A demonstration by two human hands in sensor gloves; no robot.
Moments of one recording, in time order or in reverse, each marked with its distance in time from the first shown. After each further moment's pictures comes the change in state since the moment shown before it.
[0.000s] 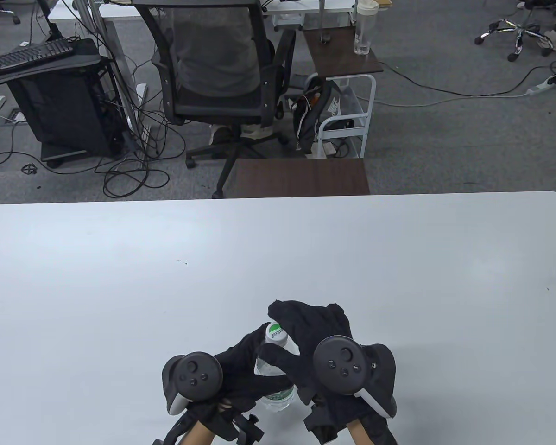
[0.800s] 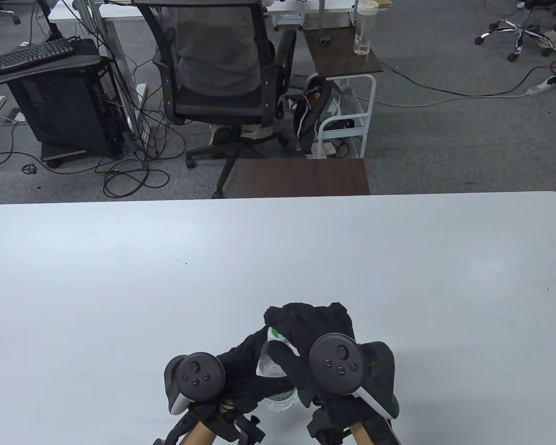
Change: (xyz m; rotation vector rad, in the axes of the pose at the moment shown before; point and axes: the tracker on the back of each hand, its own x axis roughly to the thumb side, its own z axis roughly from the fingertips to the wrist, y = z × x) left_hand 0.002 -0.003 -0.001 -0.011 -0.012 0.006; right_hand 0.020 -0.013 0.002 0.000 0.066 0.131
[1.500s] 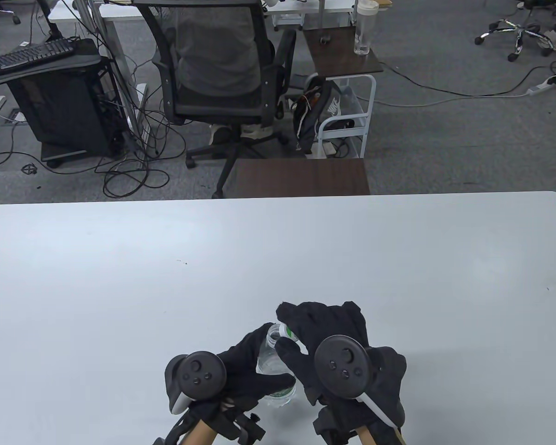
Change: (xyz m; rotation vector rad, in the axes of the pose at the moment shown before) left_hand 0.000 -0.001 -0.001 -0.004 0.020 -0.027; right_hand 0.000 -0.008 0.004 -0.051 0.037 0.062
